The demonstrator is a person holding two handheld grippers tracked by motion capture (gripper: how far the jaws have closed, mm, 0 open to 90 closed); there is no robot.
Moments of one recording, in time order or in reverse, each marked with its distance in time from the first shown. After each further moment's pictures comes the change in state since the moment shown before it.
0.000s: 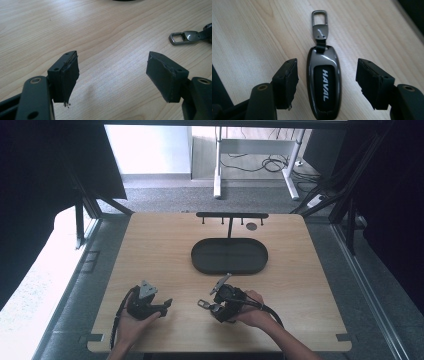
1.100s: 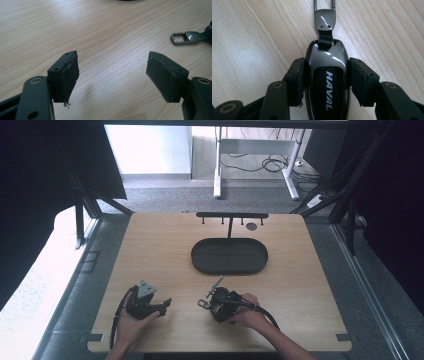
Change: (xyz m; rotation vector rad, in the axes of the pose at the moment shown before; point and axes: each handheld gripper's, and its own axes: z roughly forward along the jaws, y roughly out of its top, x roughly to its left) left arm 0.003 -0.001 -0.001 0.001 -0.002 -0.018; right arm -0.002 0.001 0.029 0.086 0.027 0.000
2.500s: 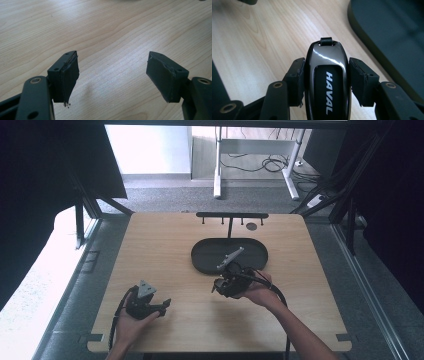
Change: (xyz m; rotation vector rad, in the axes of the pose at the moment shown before) left arm 0.001 -0.001 0.001 0.011 0.001 0.008; right arm -0.043 0.017 -0.080 -0.204 -0.006 0.052
